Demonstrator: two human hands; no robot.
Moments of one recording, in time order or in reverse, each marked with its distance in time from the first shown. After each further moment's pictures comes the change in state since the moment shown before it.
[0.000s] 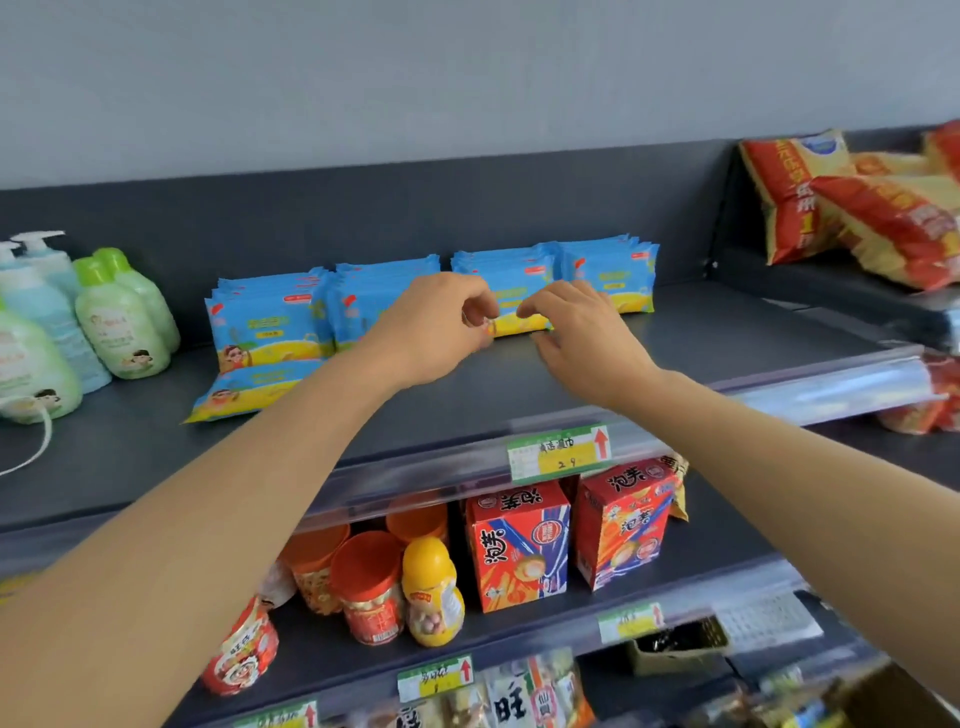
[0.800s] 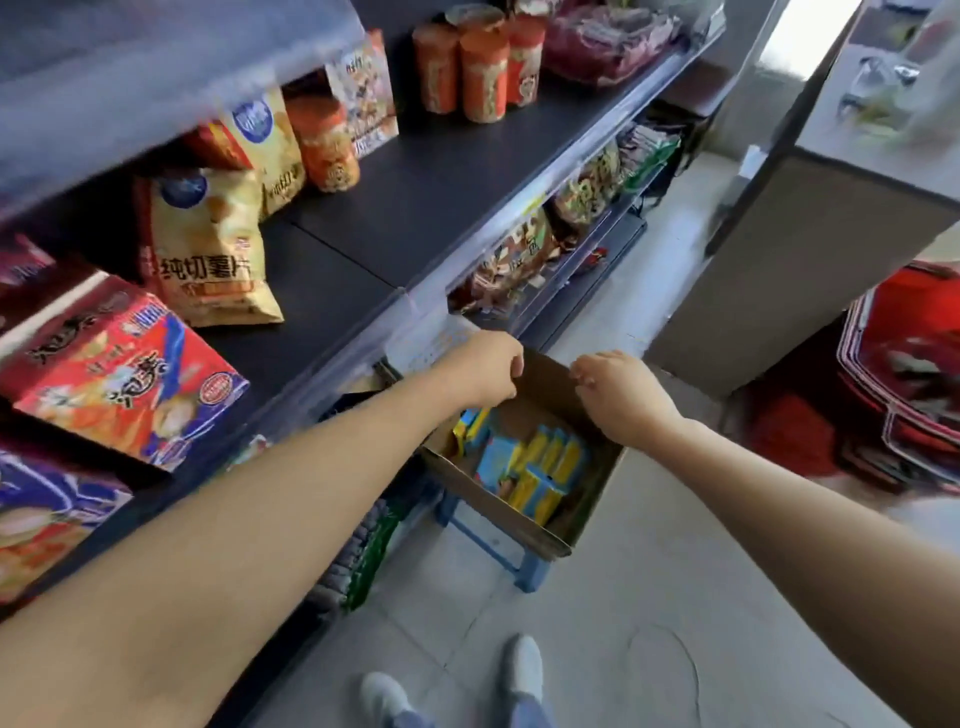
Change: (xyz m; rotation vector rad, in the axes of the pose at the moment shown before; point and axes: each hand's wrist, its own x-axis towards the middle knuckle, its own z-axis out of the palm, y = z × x) left_hand -0.045 0.301 0.430 -0.086 -1.013 0.397; right_hand -0.459 0.258 -0.024 -0.106 -0.487 1.063
